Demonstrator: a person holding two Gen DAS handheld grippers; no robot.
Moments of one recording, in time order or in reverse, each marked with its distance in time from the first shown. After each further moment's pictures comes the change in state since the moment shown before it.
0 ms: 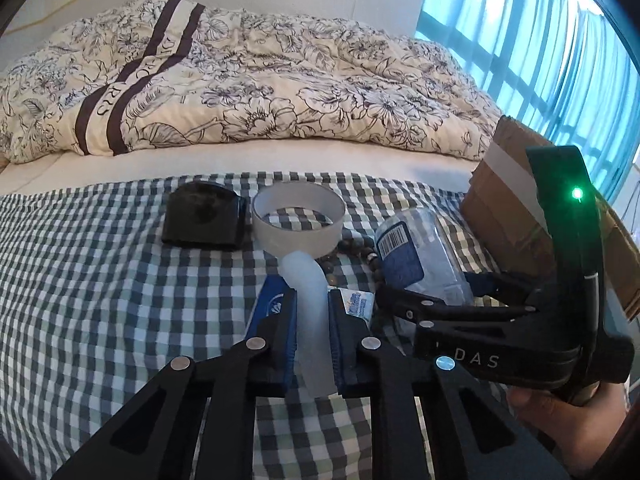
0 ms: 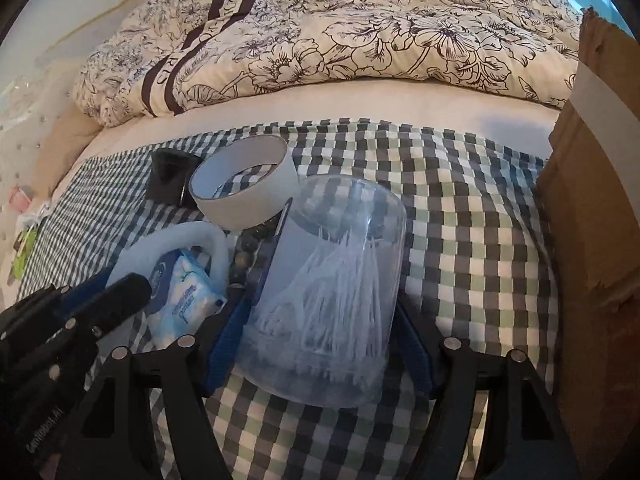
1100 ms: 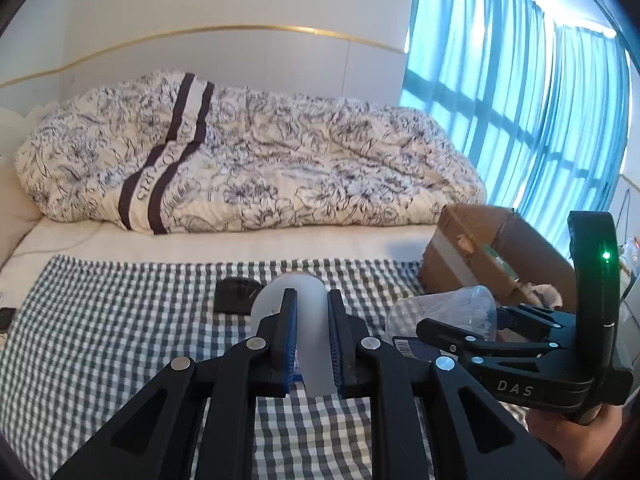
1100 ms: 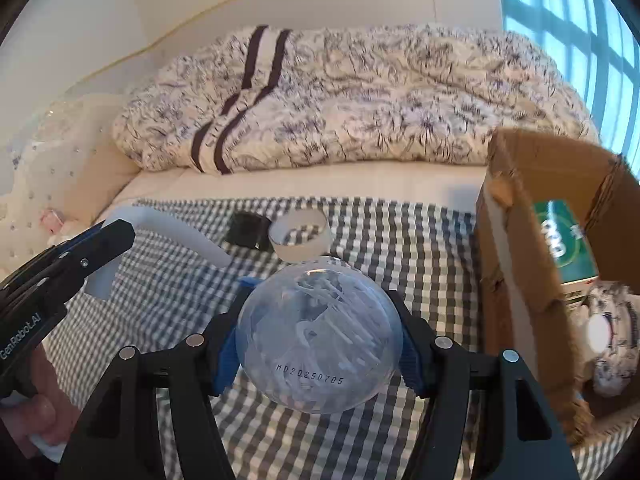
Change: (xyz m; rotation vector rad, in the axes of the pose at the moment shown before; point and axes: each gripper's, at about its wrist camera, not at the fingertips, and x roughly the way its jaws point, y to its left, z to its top) left arm -0.150 -0.022 0.034 0.035 -0.205 0.024; right arm -0.156 0.027 -0.015 -0.010 -0.193 0.033
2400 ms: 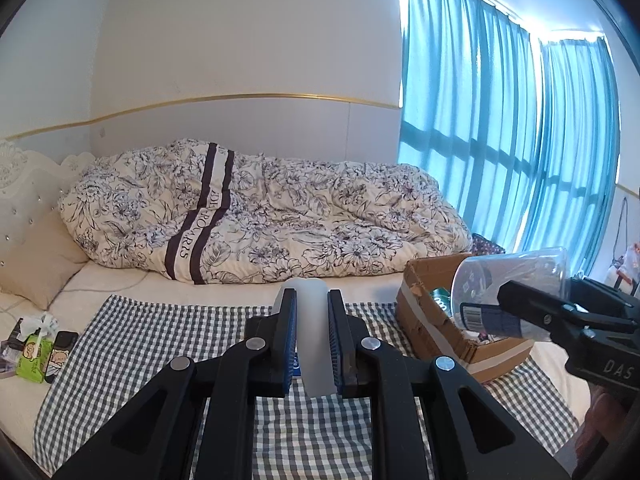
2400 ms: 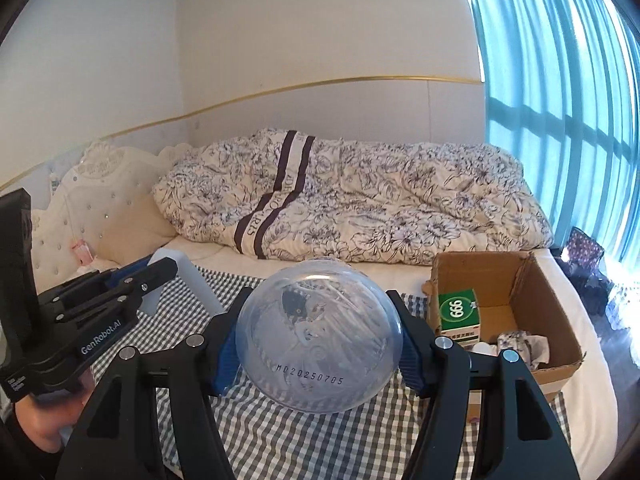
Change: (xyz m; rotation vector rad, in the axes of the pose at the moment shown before) left arm -0.161 -0.044 0.022 0.033 -0.163 0.078; right arm -0.222 0.051 -0.009 -0.081 -0.317 -0.024
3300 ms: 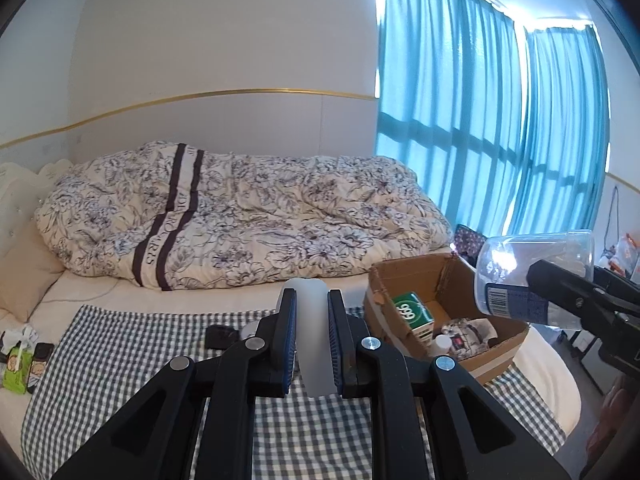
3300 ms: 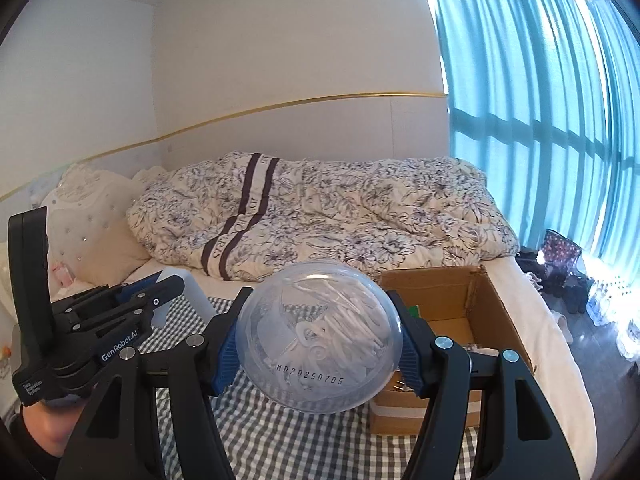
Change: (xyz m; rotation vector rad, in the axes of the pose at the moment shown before) left arm 0.035 -0.074 0.016 0.044 0.024 -0.052; right arm -0.027 -0.069 0.011 0.046 -0.058 -0.085
